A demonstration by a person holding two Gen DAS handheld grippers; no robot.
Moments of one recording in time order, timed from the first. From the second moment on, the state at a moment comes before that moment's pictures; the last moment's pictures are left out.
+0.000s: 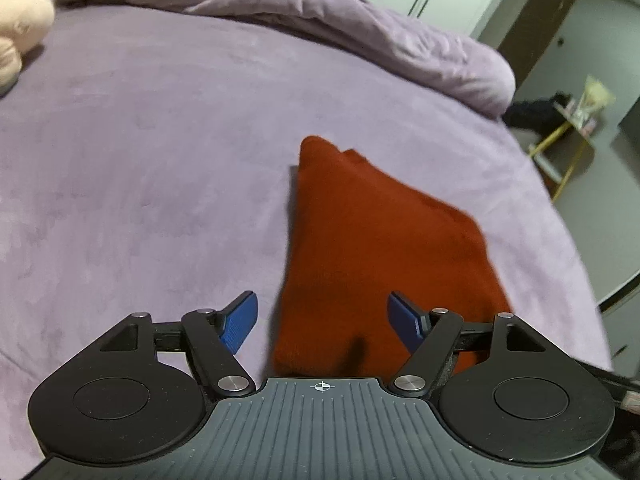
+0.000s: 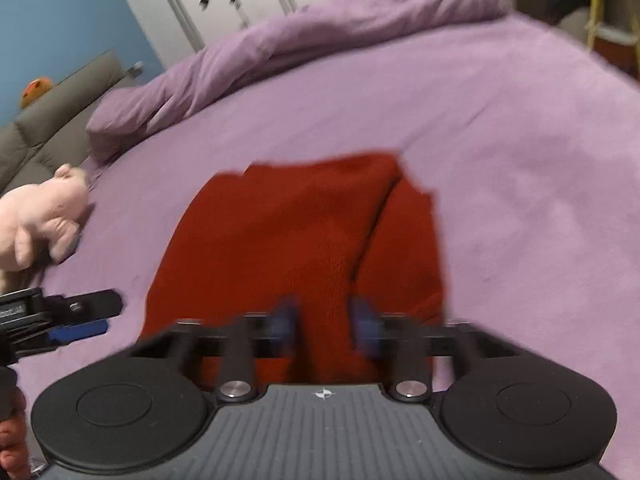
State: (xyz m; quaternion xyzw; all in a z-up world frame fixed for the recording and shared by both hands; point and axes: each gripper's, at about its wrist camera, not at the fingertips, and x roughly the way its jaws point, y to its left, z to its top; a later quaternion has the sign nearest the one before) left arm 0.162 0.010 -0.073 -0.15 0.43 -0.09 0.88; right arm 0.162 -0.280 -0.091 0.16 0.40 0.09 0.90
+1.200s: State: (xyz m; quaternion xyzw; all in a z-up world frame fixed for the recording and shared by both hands) left arm 0.186 -0.018 -0.115 -0.06 0.43 -0.08 0.90; right arm 0.173 -0.249 -0.125 -0.05 0.31 0.06 0.95
